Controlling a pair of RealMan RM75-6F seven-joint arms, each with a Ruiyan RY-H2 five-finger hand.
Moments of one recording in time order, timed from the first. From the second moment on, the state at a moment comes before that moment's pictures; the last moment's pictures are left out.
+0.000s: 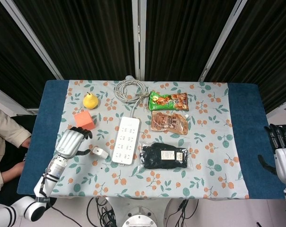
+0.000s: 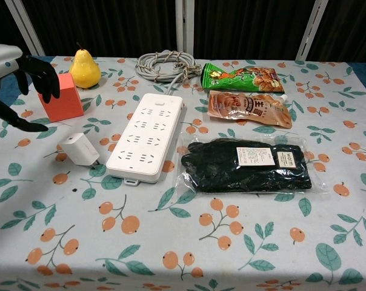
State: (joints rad) left arm -0.49 -1.45 -0.09 -1.47 1.48 1.21 0.15; right arm 0.08 -1.03 0.10 -1.65 -1.50 1.52 -0.04
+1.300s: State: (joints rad) left arm -0.58 -1.46 -0.03 -1.42 1.48 0.99 -0.05; right arm 0.06 -1.03 0.09 -1.63 -1.50 1.54 -0.01
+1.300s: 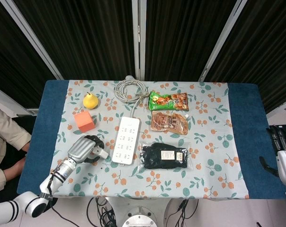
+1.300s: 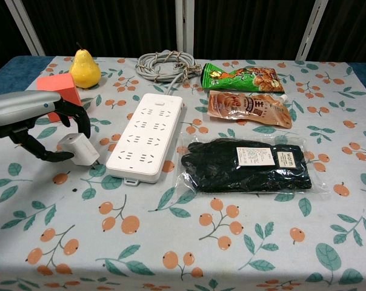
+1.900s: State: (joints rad) left arm -0.64 -1.41 -0.11 -1.53 1.44 1.01 0.10; right arm 0.07 -1.03 0.10 -1.64 -1.51 1.54 -0.03
